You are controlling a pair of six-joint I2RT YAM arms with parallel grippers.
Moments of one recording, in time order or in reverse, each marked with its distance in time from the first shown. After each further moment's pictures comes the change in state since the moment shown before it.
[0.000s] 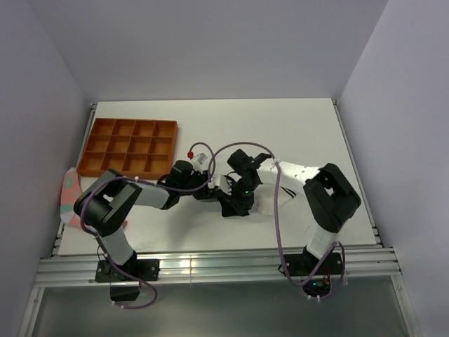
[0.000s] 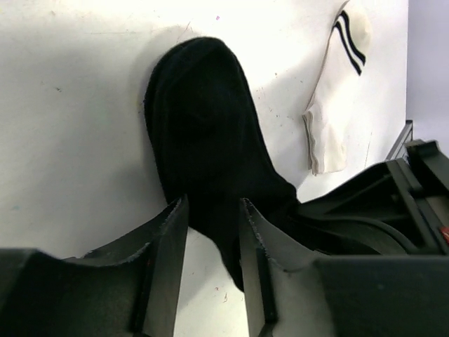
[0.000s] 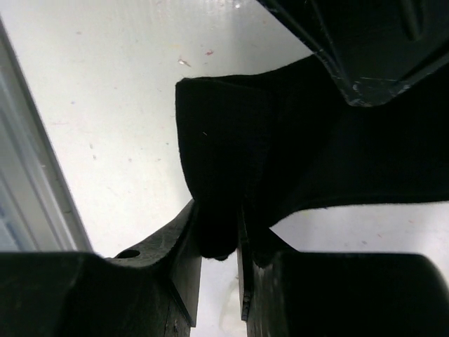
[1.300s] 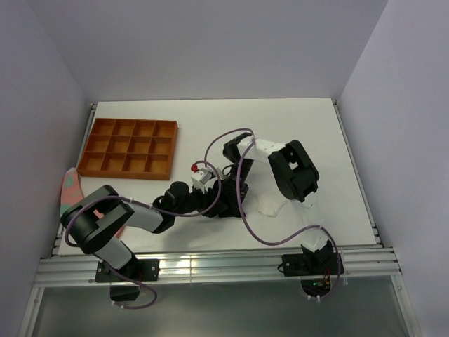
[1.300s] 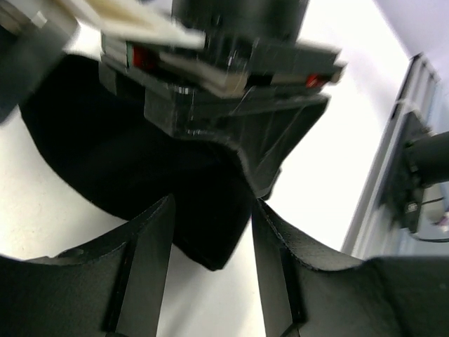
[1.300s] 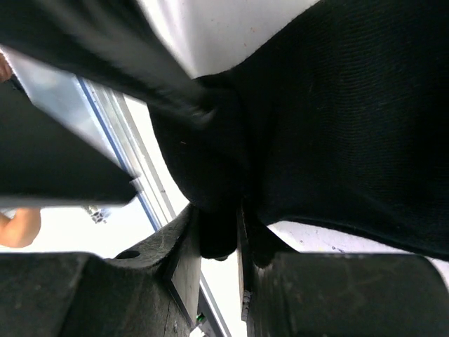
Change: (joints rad) left arm -0.170 -0.185 -0.274 0.369 -0.127 0.247; right arm -0.112 0.486 0.485 -0.521 -0.250 0.008
